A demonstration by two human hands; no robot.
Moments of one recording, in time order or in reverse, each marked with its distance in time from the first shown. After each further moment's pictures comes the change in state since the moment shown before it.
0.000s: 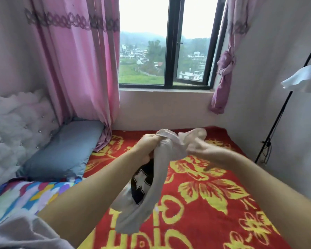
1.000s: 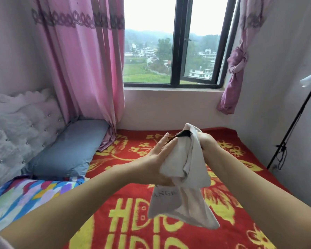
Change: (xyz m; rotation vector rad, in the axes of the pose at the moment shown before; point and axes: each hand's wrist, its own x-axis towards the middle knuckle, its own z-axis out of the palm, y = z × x) left_hand -0.006 -0.020 -0.003 1.094 -0.355 0.459; right_hand 0.080 -0.014 -0.005 0.811 0.345 0.001
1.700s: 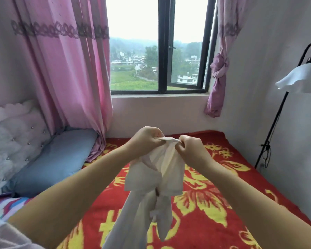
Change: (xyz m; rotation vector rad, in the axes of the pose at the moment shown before) left_hand 0.066 0.031 -0.043 -0.256 0.320 -0.153; right_hand -0.050 -0.008 -0.013 -1.129 0.089 -0.660
